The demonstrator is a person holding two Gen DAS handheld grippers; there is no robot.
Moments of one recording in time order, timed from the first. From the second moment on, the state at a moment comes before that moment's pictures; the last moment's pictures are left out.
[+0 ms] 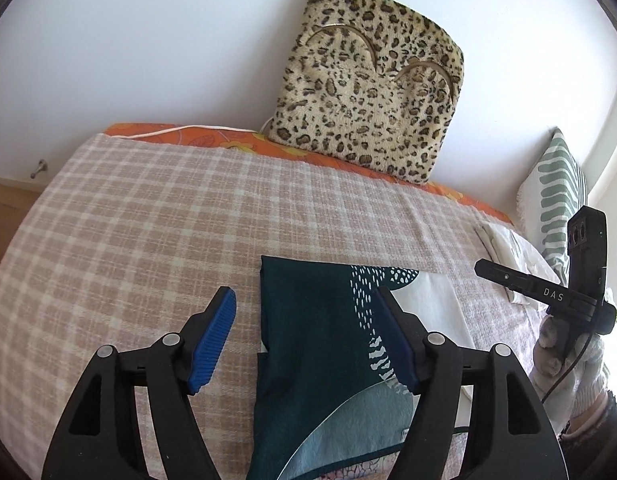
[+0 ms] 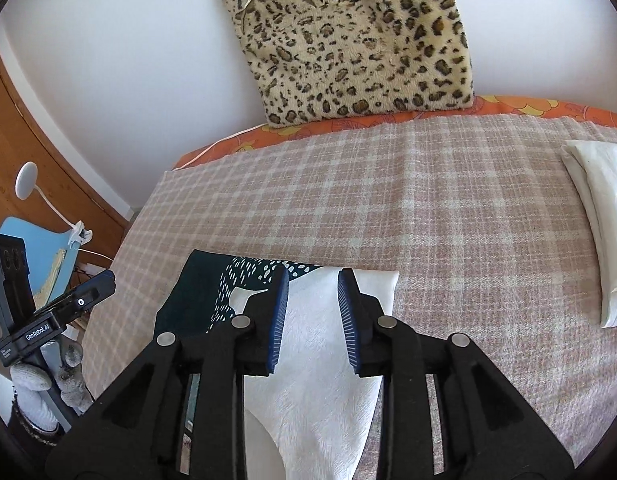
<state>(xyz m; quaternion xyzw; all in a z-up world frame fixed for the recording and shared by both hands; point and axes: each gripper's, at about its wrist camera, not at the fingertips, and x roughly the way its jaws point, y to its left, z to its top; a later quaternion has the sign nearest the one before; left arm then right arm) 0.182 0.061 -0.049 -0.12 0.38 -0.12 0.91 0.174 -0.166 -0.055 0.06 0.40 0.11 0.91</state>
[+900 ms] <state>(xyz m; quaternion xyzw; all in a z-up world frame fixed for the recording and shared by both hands) 0.079 0.075 -0.080 -0.03 0.39 -0.06 0.92 0.059 -0.171 -0.075 0.00 0.38 0.13 0.91</state>
